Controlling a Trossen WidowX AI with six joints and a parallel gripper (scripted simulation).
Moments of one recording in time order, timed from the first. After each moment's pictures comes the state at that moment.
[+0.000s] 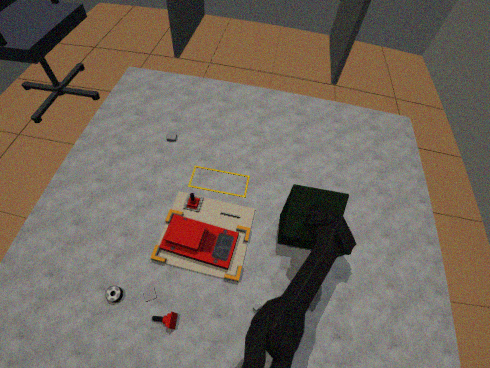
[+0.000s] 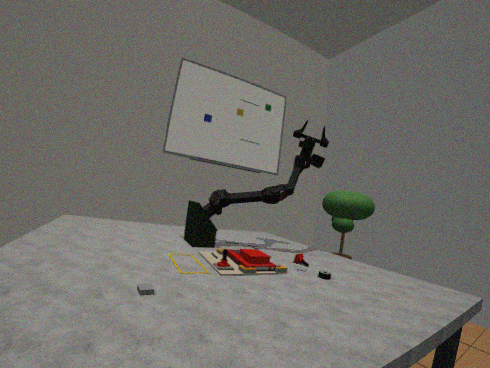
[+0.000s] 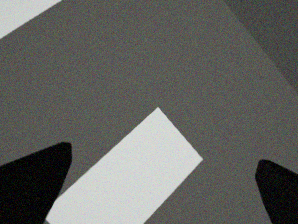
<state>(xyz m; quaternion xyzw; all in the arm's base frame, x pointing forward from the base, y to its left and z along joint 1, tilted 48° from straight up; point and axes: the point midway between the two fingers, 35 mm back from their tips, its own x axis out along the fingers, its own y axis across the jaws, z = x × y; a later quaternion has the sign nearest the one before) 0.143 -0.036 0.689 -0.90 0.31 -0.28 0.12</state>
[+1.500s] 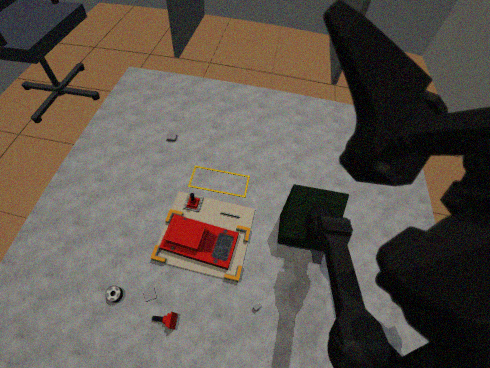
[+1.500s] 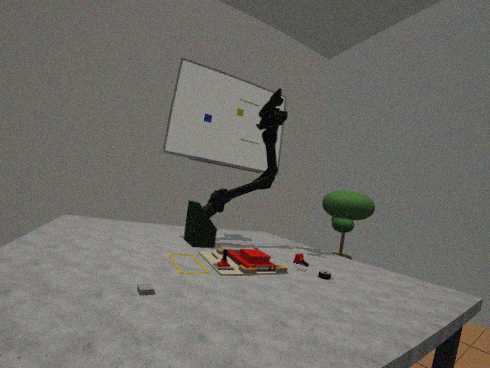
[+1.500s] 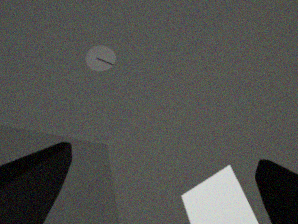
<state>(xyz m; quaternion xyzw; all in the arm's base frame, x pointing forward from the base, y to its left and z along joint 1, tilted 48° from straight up) 0.191 -0.260 0.546 -0.56 0.06 -0.19 0.80</state>
